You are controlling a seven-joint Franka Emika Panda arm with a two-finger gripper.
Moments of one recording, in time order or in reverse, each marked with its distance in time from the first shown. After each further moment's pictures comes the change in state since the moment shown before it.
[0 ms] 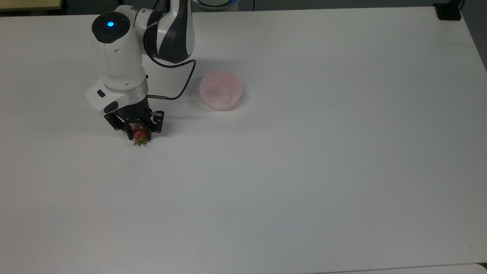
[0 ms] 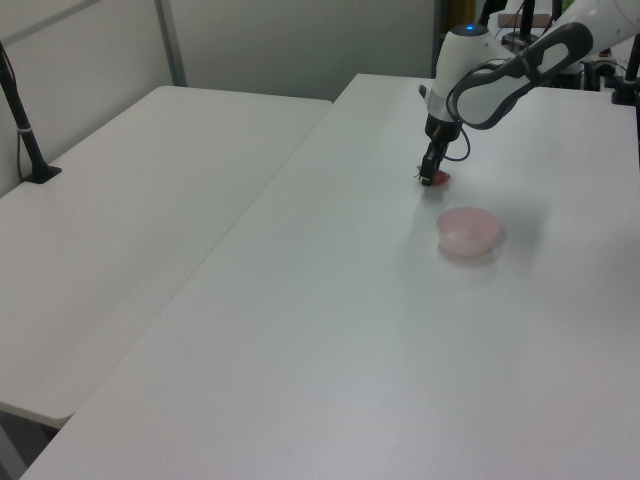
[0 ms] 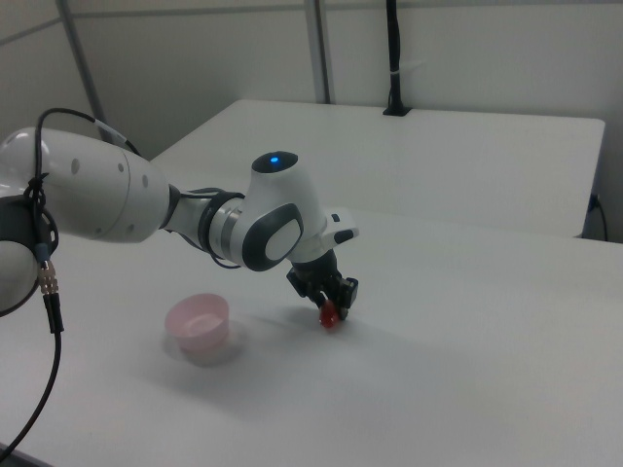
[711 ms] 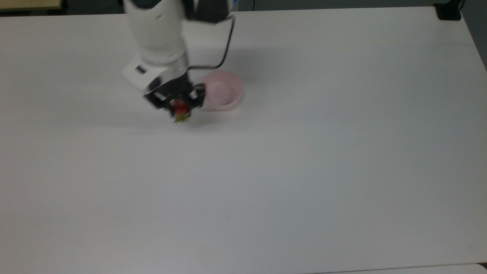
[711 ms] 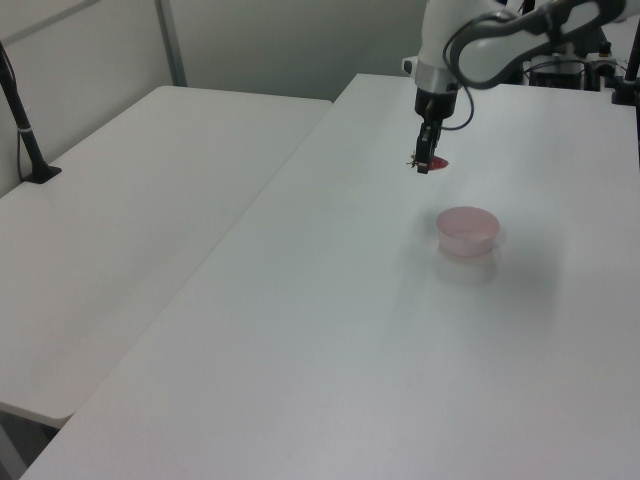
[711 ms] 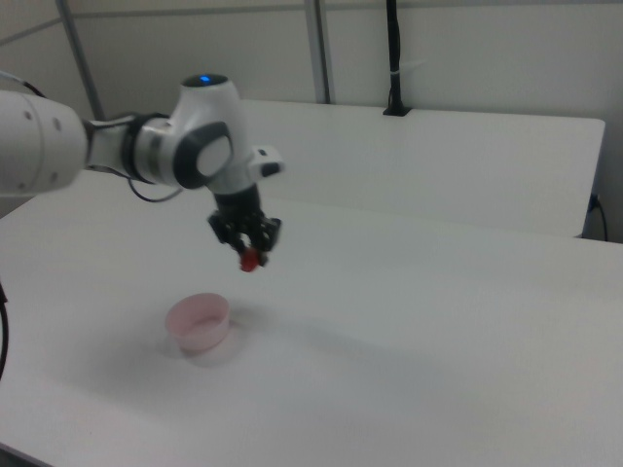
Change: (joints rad) arm 0.002 -0.182 0.191 0.040 0.000 -0.346 0.060
